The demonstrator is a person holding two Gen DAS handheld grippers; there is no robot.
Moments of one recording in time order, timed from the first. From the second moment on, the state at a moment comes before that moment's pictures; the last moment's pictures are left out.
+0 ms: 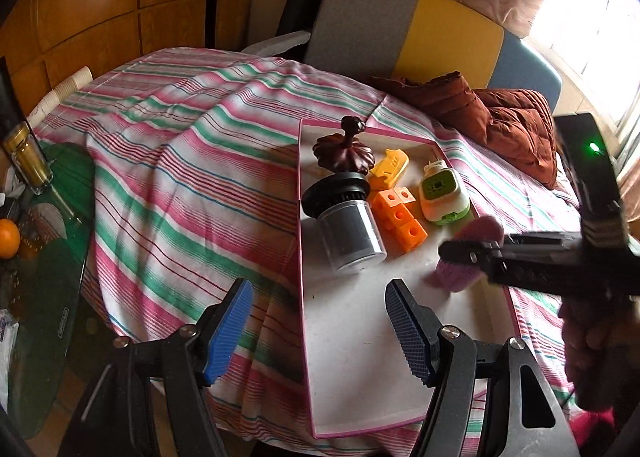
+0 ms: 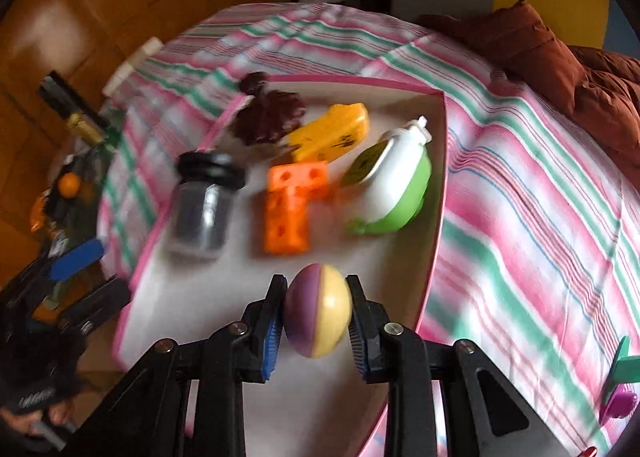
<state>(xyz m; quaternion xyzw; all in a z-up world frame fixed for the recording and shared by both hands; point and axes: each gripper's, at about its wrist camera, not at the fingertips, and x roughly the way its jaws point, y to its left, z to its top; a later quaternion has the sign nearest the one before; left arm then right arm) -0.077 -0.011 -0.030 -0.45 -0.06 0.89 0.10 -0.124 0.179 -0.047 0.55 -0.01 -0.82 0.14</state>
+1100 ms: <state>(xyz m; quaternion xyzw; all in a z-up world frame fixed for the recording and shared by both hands) -0.069 -0.008 -0.033 -0.45 -0.05 0.89 0.10 -0.105 0.185 -0.038 0.50 -0.02 -0.86 0.11</state>
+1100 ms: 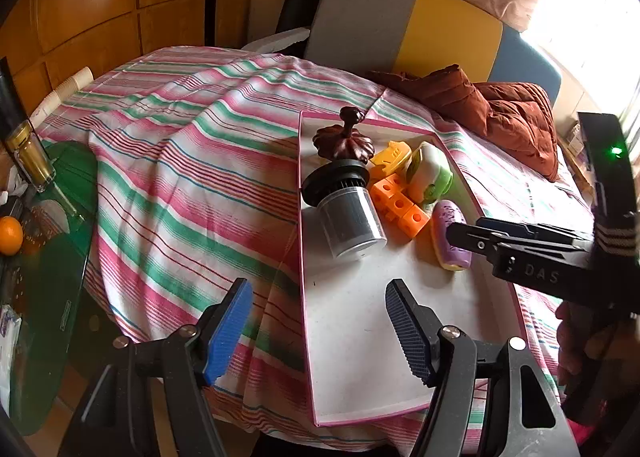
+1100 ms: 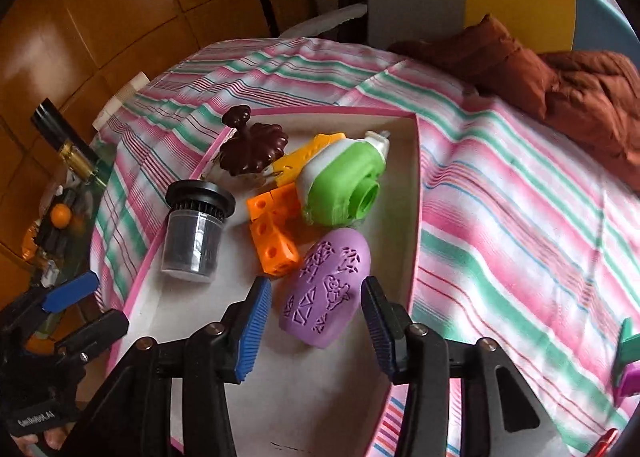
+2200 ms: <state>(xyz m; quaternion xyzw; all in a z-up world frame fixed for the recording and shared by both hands) -0.050 0.014 -0.017 -0.42 0.01 0.90 0.11 -0.041 0.227 0.008 0.42 0.01 -0.91 0.04</state>
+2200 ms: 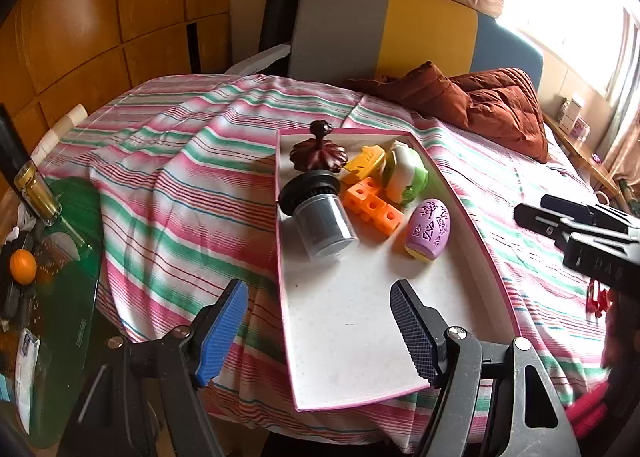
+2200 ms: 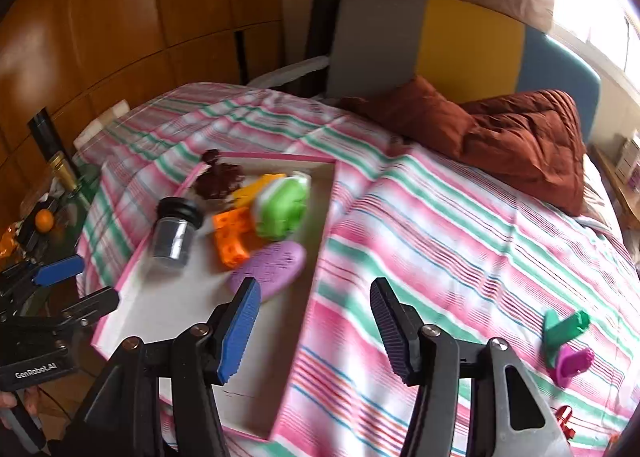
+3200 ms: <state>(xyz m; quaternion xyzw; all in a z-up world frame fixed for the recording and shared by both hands) -0.055 0.128 -0.007 -0.43 0.07 0.87 0.23 0.061 0.564 -0.017 0.34 -0.34 -0.82 -0.32</state>
